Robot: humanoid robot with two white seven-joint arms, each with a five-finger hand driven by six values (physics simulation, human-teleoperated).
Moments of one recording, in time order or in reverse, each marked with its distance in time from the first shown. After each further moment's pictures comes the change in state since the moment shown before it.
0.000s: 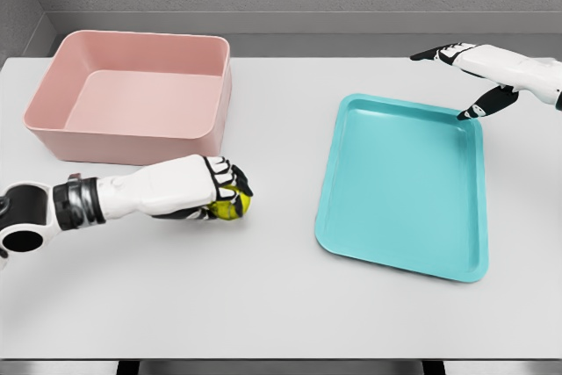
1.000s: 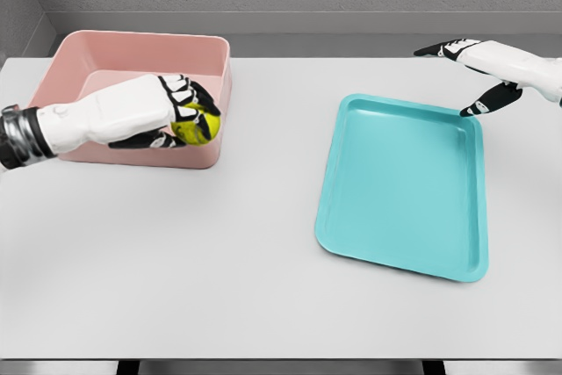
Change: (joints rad) left arm -0.189 0.088 0.025 0.039 0.151 0.000 0.001; right arm 0.002 -0.001 -0.018 0.001 0.000 0.000 0.000
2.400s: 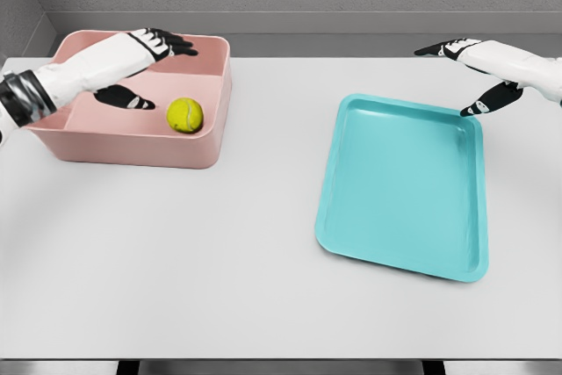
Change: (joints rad) left arm -0.091 -0.143 -0.002 0.384 0.006 0.000 0.003; right arm 0.000 0.001 -0.002 0.002 0.000 0.000 0.000
